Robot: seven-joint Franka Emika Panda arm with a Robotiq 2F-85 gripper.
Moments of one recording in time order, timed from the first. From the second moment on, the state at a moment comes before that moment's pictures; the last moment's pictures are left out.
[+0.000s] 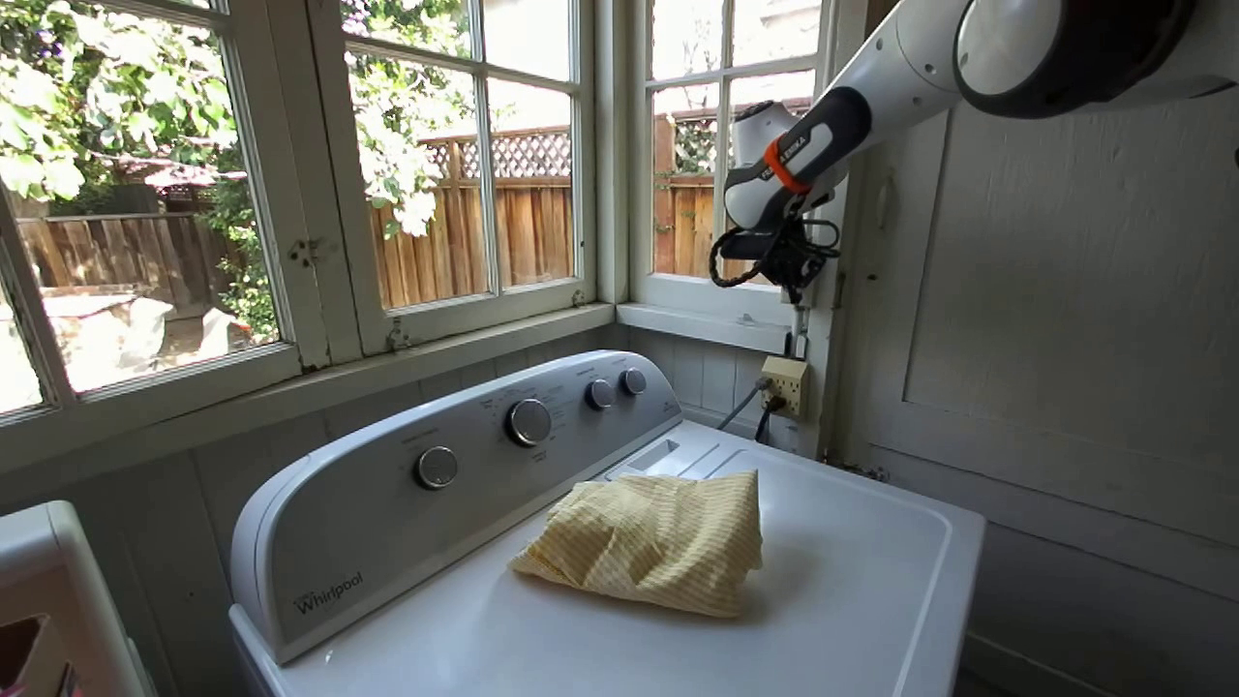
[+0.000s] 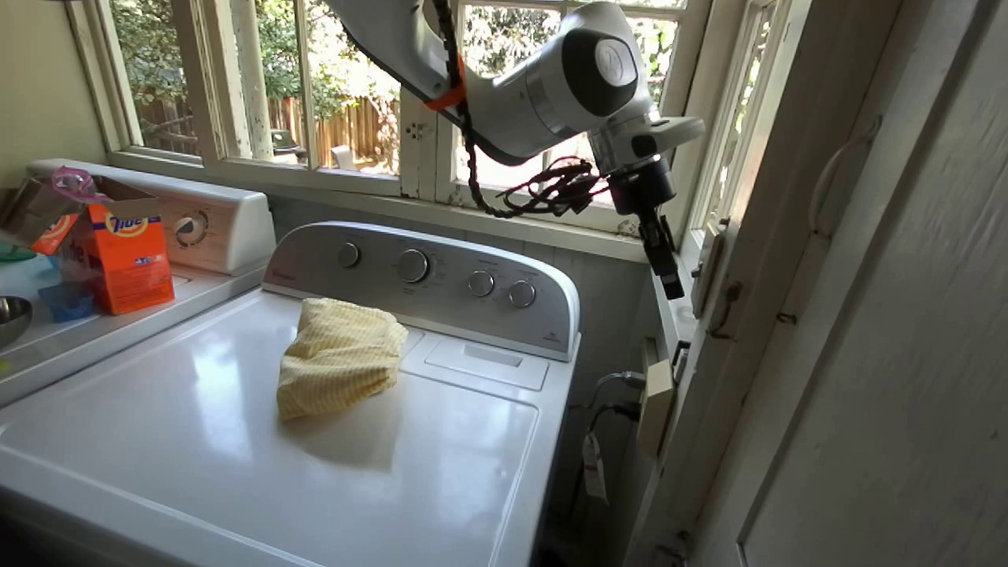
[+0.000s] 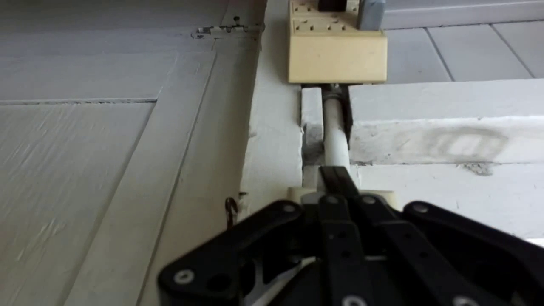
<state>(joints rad) 0.00 0.60 -0.22 -1.36 -0.42 2.19 1.17</state>
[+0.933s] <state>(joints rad) 0.00 0.27 -0.14 -1.57 -0.29 2.00 0.55</state>
